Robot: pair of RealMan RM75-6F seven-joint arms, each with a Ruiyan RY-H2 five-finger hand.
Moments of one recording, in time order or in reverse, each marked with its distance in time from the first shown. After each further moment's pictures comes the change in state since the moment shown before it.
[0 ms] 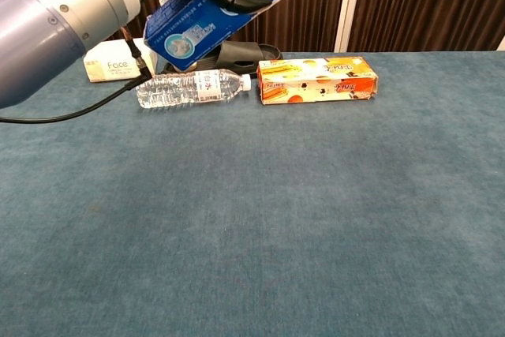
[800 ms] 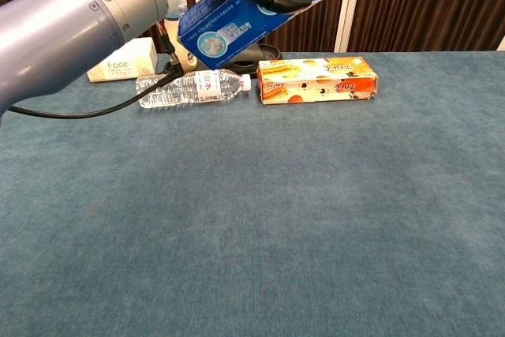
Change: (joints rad) left arm -0.076 -0.033 -0.021 -0.021 -0.060 -0.050 0.063; right arm 0.001 -0.030 -0.028 0.035 0.001 0.012 0.009
